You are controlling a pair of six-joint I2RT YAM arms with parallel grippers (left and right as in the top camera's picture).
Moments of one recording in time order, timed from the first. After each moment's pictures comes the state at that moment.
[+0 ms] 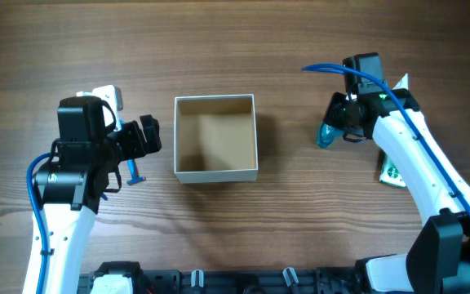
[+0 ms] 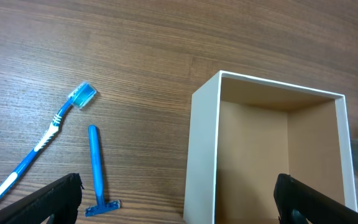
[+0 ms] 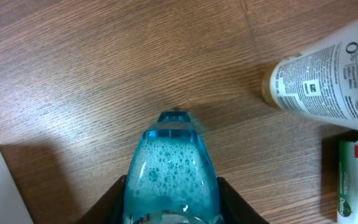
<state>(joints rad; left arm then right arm) -0.02 1.07 0.97 -0.77 0.11 -0.26 0.15 1.59 1.16 -0.78 0.11 0.50</state>
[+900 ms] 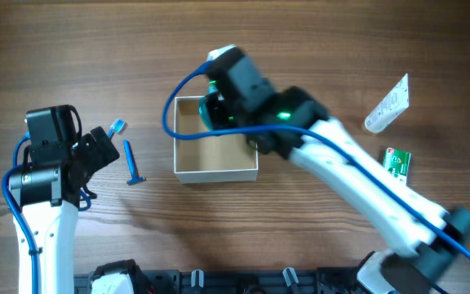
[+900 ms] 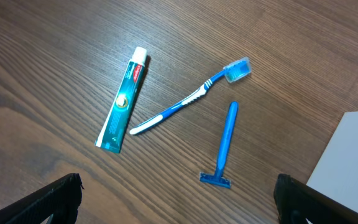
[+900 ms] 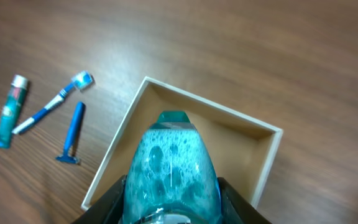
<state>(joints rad) 0.18 1.09 1.01 -0.99 -0.21 -0.34 0.80 1.71 1.69 -0.89 0.13 0.33</state>
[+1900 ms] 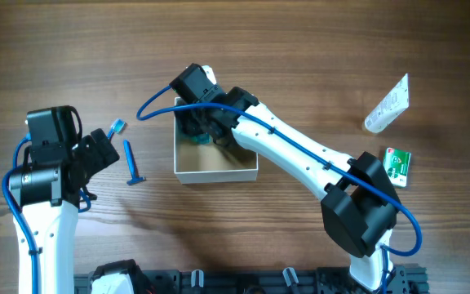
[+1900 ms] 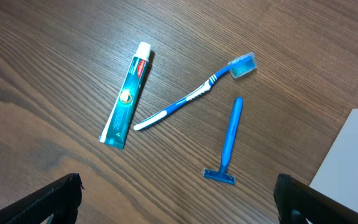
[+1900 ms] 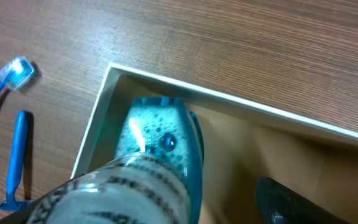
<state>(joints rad) 0.18 1.09 1.01 -1.01 -0.21 -0.34 0.82 2.03 1.69 -0.72 0.13 0.46</state>
